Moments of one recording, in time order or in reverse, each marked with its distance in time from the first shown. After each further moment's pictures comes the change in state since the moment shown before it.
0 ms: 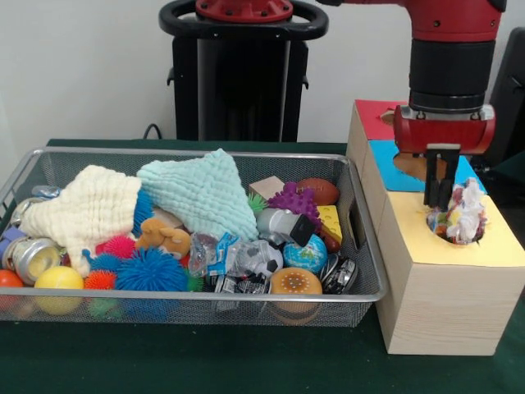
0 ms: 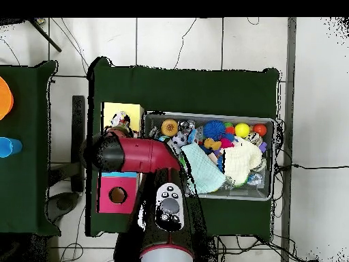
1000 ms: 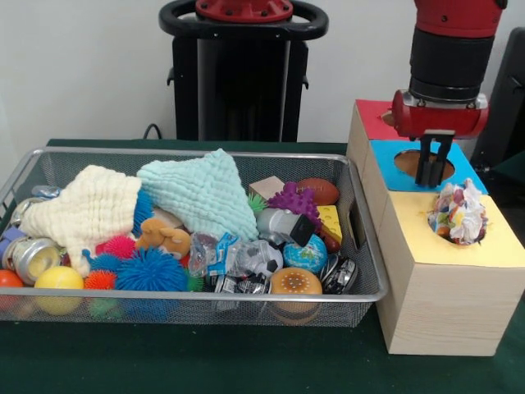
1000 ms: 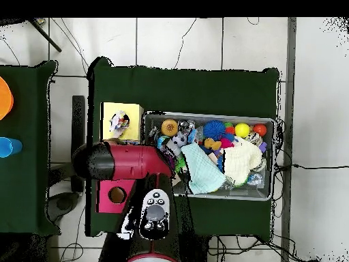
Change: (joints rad) arm 0.067 0.000 -0.044 -0.001 -0.065 0.080 0.000
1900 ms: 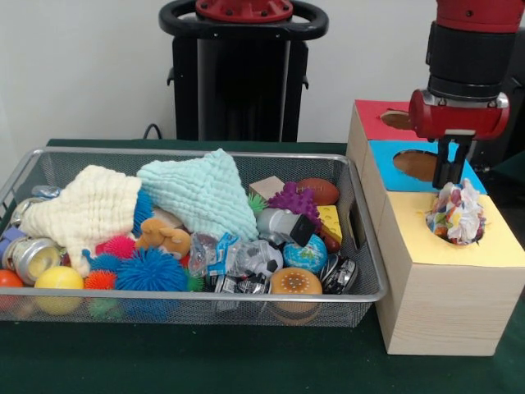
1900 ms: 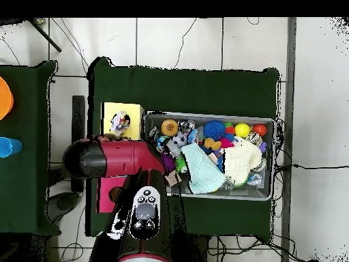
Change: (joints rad) arm 0.024 0.004 -0.010 -0.048 -0.017 0.001 0.000
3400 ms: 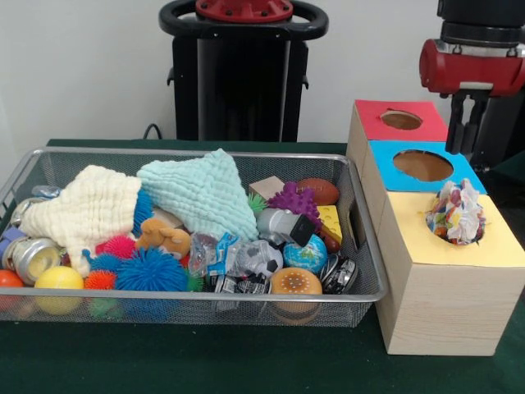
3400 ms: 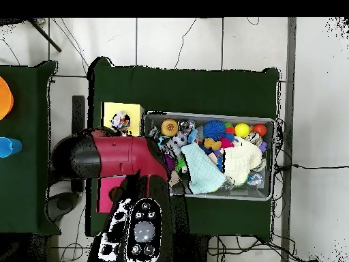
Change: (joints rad) arm 0.010 -0.092 -0.032 -0.030 -0.004 0.074 0.000
